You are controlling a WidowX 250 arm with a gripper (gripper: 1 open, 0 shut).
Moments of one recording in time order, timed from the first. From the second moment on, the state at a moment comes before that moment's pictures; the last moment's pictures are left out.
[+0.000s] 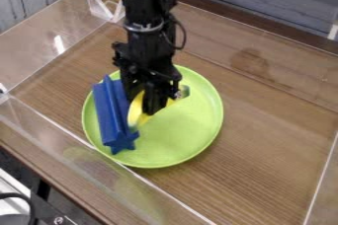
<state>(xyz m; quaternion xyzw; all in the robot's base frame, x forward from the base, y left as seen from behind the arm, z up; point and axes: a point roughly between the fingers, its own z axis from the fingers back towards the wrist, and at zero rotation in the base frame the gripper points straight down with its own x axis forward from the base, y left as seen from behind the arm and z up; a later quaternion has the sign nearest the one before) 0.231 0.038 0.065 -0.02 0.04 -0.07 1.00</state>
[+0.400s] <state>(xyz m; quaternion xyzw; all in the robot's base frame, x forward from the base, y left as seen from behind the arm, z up) 0.221 0.007 0.069 -0.02 0.04 -0.08 1.00</state>
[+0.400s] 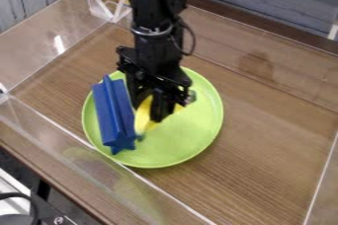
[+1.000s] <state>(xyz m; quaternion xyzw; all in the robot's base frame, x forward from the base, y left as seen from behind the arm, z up) 0.209 0.004 0.070 -0.02 0.04 -0.02 1.00</state>
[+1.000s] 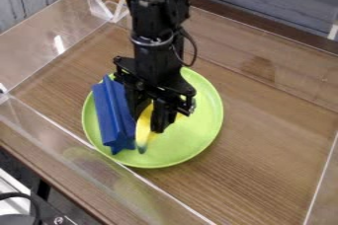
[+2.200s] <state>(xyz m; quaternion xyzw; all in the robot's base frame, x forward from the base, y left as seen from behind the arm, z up) 0.220 -0.044 0.105 -0.02 0.03 -0.05 1.00</state>
